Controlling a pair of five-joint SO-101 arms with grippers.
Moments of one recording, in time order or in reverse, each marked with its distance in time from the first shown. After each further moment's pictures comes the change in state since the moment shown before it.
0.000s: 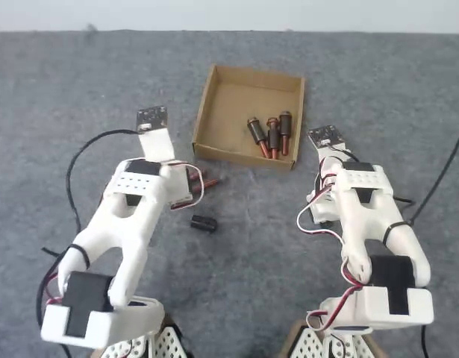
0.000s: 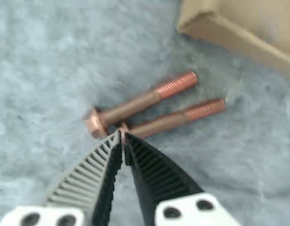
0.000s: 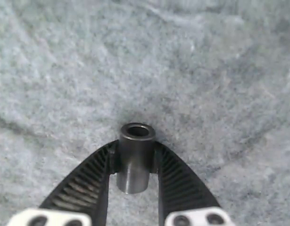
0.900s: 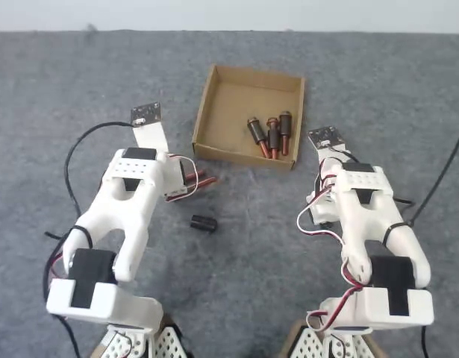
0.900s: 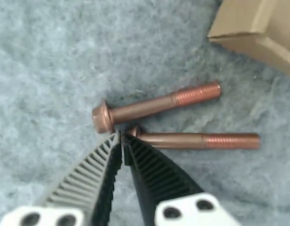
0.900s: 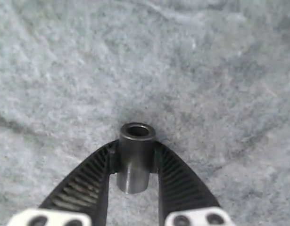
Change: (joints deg) left arm -2.3 9.6 -8.0 4.8 -0.3; right arm 0.0 -0.1 0.6 -0.3 0.0
